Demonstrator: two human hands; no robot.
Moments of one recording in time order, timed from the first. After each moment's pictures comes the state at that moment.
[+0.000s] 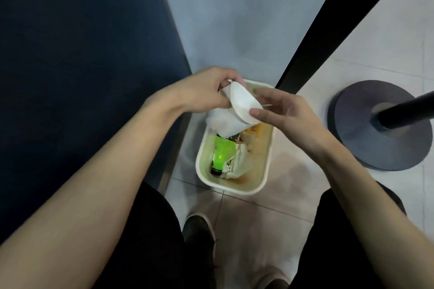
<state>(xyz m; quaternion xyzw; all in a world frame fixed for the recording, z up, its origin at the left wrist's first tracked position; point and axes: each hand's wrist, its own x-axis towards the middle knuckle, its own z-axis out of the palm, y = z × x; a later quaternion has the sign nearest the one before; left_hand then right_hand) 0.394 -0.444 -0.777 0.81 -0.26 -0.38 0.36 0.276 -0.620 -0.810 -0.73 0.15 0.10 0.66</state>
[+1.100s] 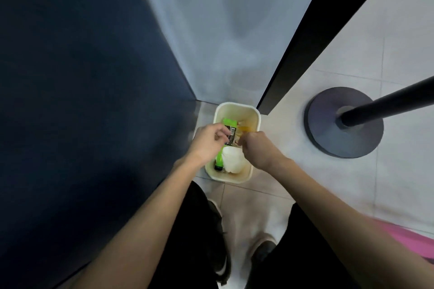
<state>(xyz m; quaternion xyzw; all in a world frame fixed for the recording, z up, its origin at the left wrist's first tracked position) 0.331 -0.439 -0.738 0.87 -0.09 -0.32 0.37 0.268 -0.590 -0.747 -0.91 0.12 0.27 0.30</state>
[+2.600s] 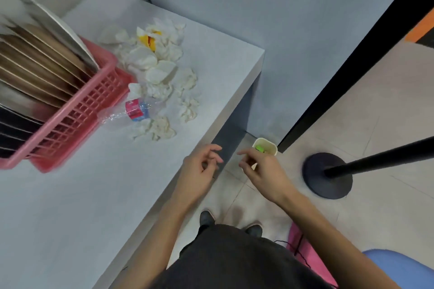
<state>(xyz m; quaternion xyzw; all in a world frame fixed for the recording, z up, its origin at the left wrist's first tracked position) 0.107 -0.281 -0.178 0.86 0.03 -0.08 0.51 0.116 -0.479 -0.188 -0.88 -0.10 0.12 0.44</state>
